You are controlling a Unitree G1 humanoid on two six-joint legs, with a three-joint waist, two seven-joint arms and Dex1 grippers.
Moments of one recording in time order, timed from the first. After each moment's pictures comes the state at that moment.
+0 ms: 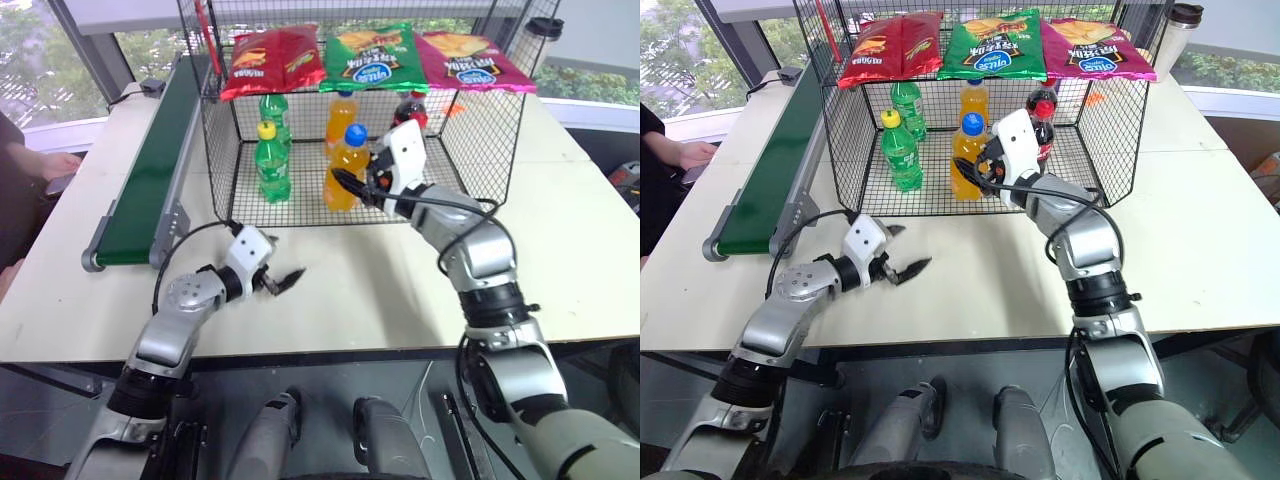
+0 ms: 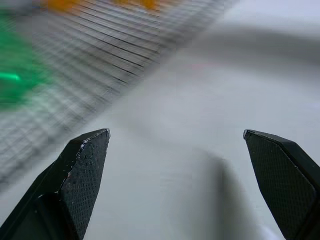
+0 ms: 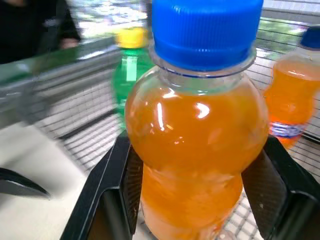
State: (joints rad) left arm -0.31 0.38 -0.12 -0.13 -0.12 0.37 -0.53; right arm -0.81 -0.27 0.07 0.25 0.23 0.42 0.45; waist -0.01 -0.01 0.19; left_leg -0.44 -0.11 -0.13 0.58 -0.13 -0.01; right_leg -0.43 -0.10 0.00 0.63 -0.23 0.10
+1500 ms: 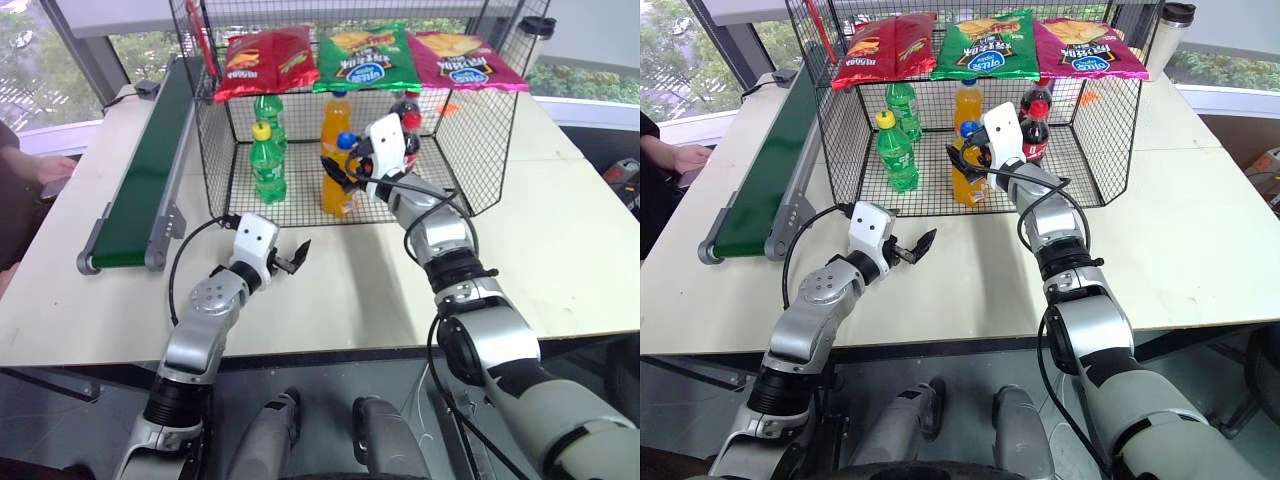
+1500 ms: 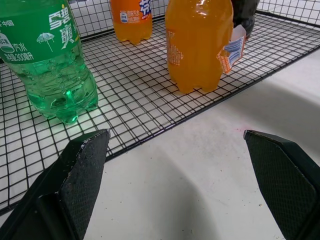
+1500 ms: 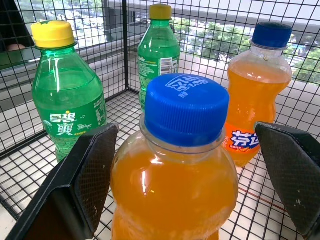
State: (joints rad) left arm -0.29 0.23 -0.10 -0.20 -0.11 0.45 -0.32; right arm -1.02 -0.18 0.02 0.78 0.12 0.05 0.44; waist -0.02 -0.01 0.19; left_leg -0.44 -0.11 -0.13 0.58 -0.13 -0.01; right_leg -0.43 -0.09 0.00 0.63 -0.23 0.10
